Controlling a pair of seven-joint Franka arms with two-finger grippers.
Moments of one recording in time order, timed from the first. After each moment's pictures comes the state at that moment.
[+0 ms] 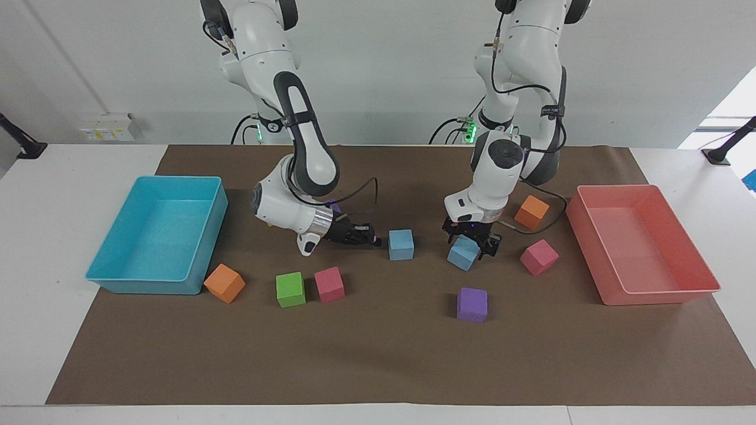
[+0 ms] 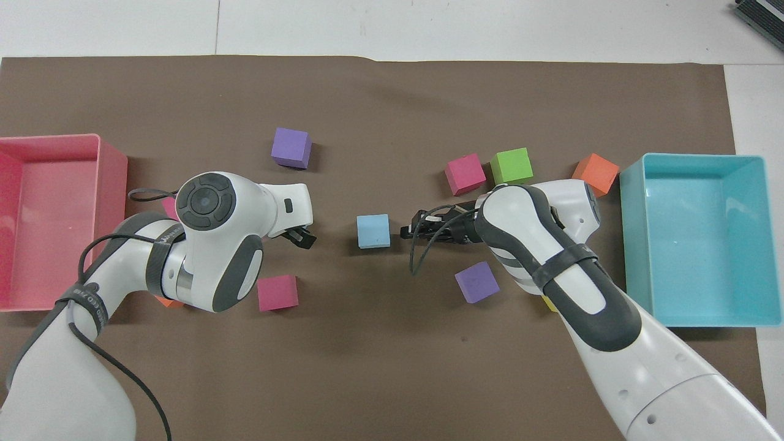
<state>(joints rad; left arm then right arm) -0.42 0.26 0.00 -2.05 -0.04 2.42 0.28 0.36 0.43 -0.01 -1.96 1.22 2.23 -0.34</state>
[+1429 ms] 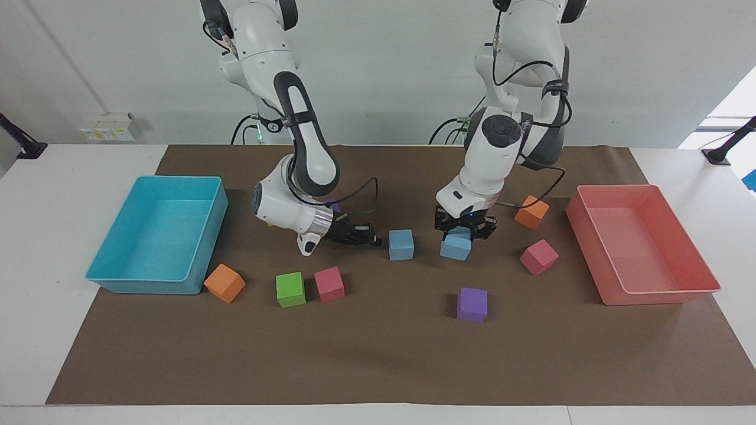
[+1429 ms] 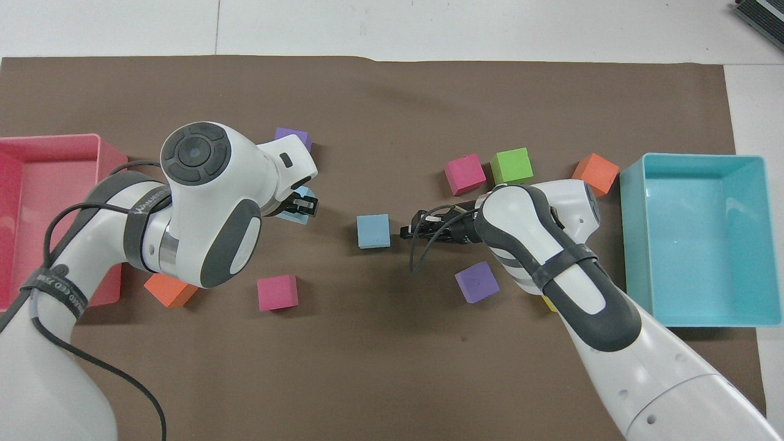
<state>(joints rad) -0.47 0.25 -0.02 -1.82 -0.04 2.16 -0.21 0.36 0.43 -0.01 -1.96 1.22 2.23 -0.34</state>
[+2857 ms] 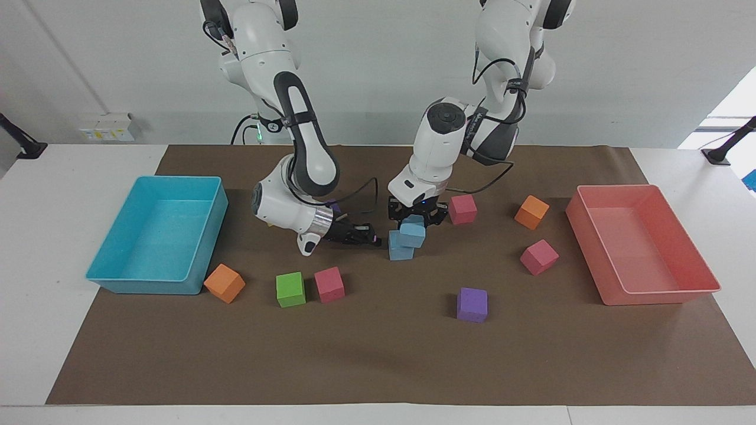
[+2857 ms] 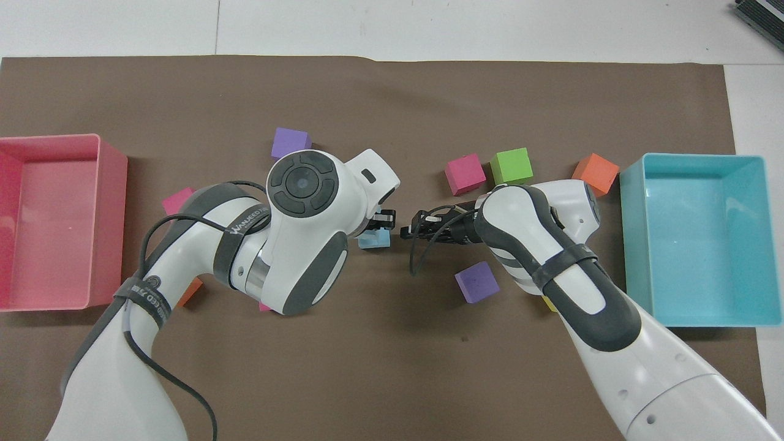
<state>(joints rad) -0.60 0.31 -0.03 -1.74 -0.08 2.15 -0.45 0.36 0.43 -0.01 -1.96 1.22 2.23 -0.34</state>
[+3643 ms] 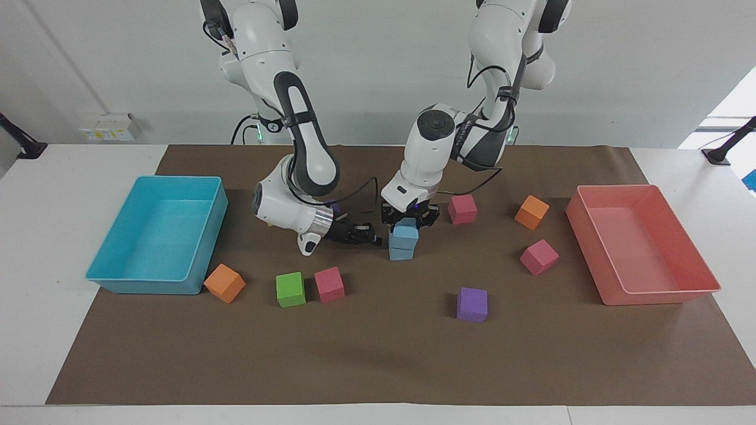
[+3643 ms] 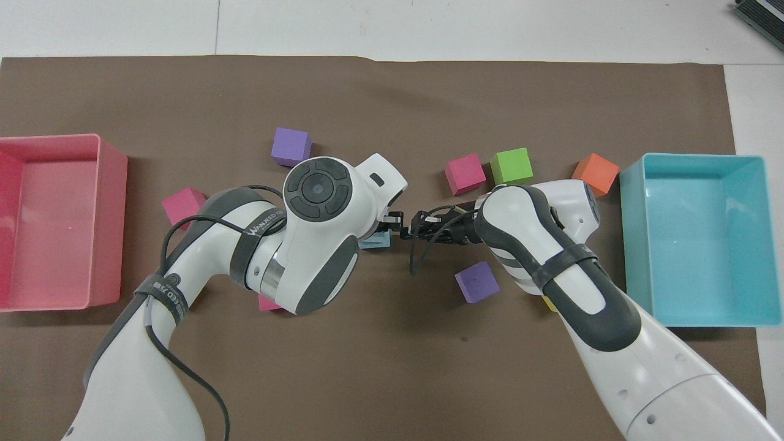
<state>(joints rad) -0.63 0.34 -0.03 -1.74 -0.08 2.18 -0.54 0.36 0.43 -0.01 -1.96 1.22 2.23 -0.34</state>
